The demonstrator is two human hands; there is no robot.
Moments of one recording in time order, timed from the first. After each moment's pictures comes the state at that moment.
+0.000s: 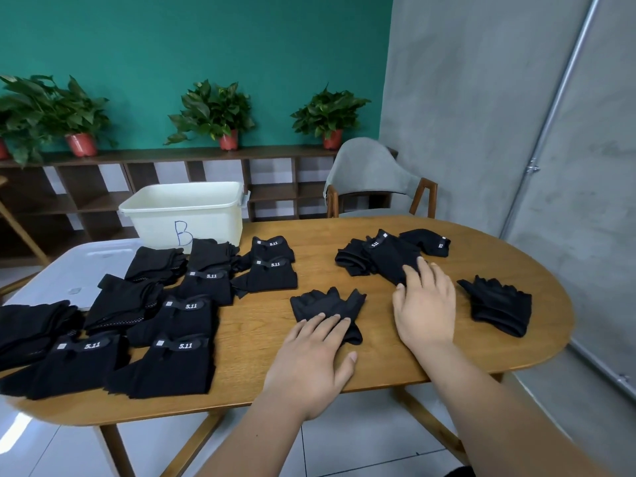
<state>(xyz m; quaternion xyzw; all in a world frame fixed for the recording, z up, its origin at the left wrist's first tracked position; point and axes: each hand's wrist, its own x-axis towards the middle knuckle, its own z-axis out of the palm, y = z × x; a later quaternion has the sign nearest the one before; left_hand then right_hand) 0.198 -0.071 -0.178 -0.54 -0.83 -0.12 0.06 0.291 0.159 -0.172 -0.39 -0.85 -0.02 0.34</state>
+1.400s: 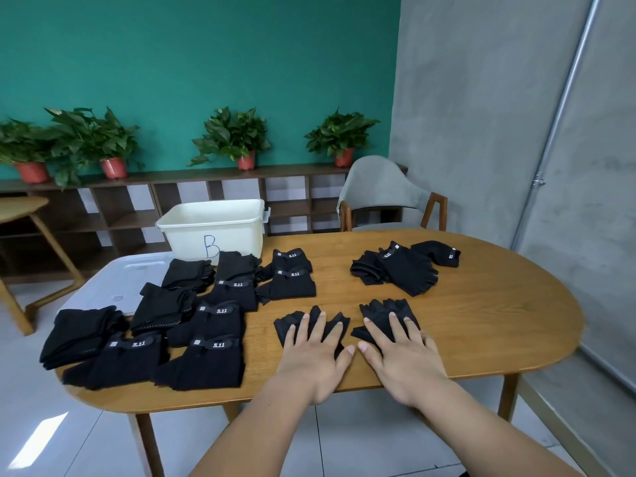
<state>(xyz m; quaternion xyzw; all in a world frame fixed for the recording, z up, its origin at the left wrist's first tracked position) 0.184 -0.082 -0.168 -0.44 -0.89 -0.04 -0.08 0.320 0.062 -0.166 -0.31 -0.95 0.04 -0.02</state>
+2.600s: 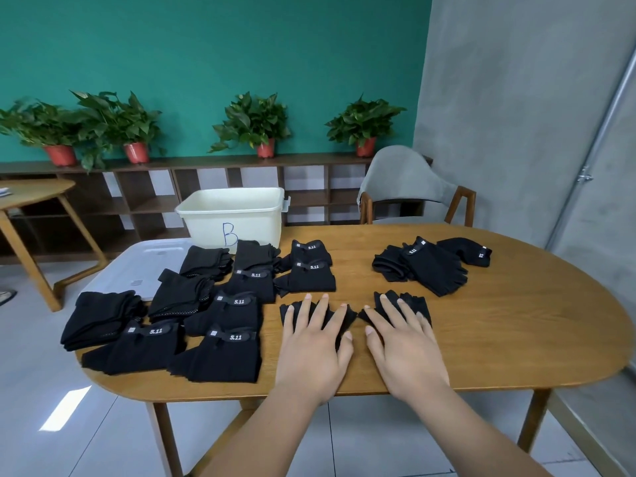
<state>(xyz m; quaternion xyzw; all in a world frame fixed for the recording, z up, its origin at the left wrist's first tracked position) 0.167 -0.104 -0.178 -0.42 -0.89 -0.14 0.12 0.283 0.047 -0.179 -0.25 -0.95 0.04 0.18</state>
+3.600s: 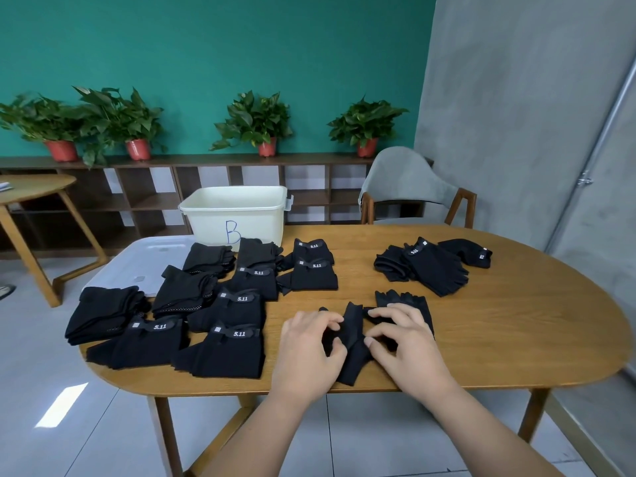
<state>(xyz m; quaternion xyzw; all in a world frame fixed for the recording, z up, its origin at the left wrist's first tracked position) 0.166 -0.122 -0.180 -0.41 -0.82 -0.39 0.11 0.288 0.060 -0.185 -0.13 -0.92 0.20 0.30</state>
